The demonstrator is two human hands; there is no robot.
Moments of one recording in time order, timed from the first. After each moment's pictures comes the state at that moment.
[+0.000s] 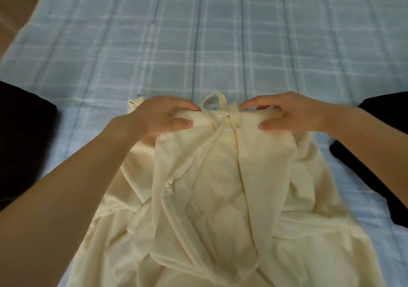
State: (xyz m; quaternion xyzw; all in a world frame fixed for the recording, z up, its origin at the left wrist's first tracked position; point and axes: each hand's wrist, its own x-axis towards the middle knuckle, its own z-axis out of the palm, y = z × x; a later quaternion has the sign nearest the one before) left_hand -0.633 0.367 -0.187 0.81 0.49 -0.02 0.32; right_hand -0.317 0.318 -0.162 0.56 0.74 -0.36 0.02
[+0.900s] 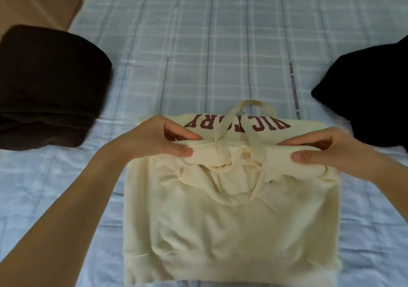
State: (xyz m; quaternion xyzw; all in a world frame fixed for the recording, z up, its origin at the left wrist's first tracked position) left_hand -0.703 0.126 -0.079 0.65 0.51 0.03 0.56; right_hand -0.345 0.045 -0.086 0.59 0.52 -0.58 -0.20
